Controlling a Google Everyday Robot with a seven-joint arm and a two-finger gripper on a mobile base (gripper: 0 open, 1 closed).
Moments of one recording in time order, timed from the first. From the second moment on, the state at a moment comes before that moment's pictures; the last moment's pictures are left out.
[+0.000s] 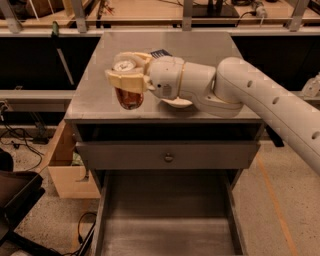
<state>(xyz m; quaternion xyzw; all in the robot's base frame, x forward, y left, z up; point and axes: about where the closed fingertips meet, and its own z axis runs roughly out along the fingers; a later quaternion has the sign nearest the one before) 0.574 0.089 0.974 -0.45 0.51 0.43 0.60</state>
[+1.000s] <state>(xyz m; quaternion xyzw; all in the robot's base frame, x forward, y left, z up) 0.682 0.155 0.980 -0.39 0.52 0.44 0.61</state>
